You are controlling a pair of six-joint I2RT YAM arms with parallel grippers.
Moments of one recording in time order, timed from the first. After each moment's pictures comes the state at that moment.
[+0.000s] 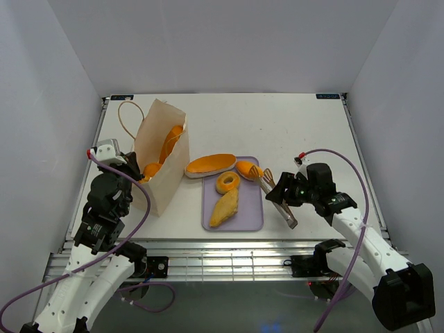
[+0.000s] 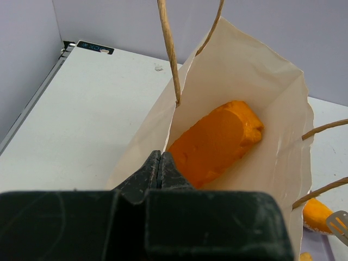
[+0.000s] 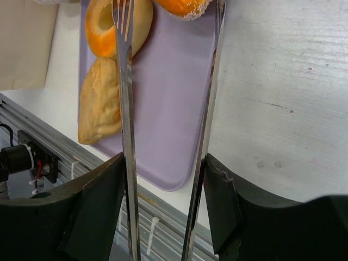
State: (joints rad) left arm -0.39 0.52 0.75 -0.27 -0.46 -0.22; right arm 0.33 0.86 0.49 -0.34 -0.43 0.50
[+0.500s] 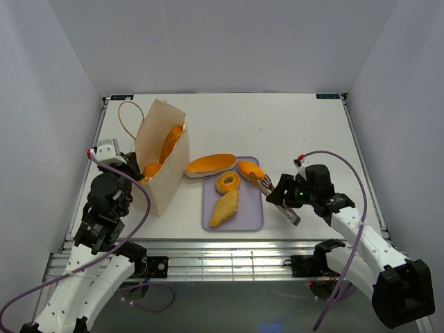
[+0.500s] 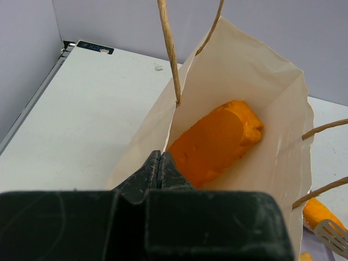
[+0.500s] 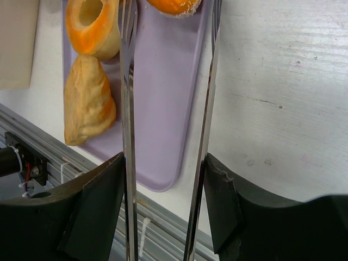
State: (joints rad) left arm -0.39 0.52 0.75 -0.27 -0.46 -0.22; right arm 0.33 0.89 0.48 -0.34 -0.40 0.49
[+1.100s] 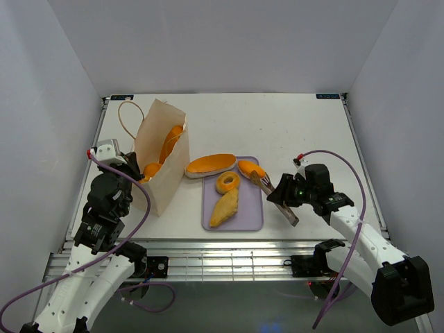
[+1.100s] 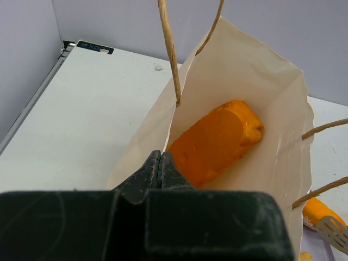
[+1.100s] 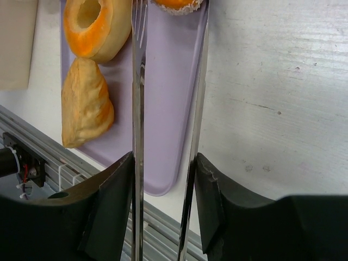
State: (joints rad) left arm -0.39 0.52 0.75 -0.27 -0.46 -0.22; right arm 0.33 0.91 0.46 -0.30 -0.40 0.48
